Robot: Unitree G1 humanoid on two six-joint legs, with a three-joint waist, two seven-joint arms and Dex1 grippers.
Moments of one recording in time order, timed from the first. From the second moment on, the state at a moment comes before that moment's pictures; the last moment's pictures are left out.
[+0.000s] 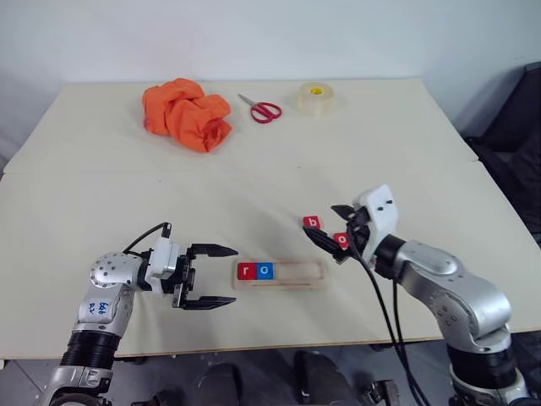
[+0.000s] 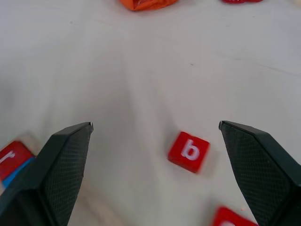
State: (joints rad) left arm -0.23 0.57 0.04 0.14 -0.51 -0.13 -1.44; right arm -0.33 -0.42 0.03 -0.48 0.49 0.90 0.31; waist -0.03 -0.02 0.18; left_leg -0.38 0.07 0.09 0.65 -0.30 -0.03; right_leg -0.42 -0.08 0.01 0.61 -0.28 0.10
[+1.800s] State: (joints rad) left arm -0.27 0.56 0.05 0.26 -0.50 -0.18 -1.50; right arm 0.04 -0.21 -0.21 -0.97 0.29 1.40 0.13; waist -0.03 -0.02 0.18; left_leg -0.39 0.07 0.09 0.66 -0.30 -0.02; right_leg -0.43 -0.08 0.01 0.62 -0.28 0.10
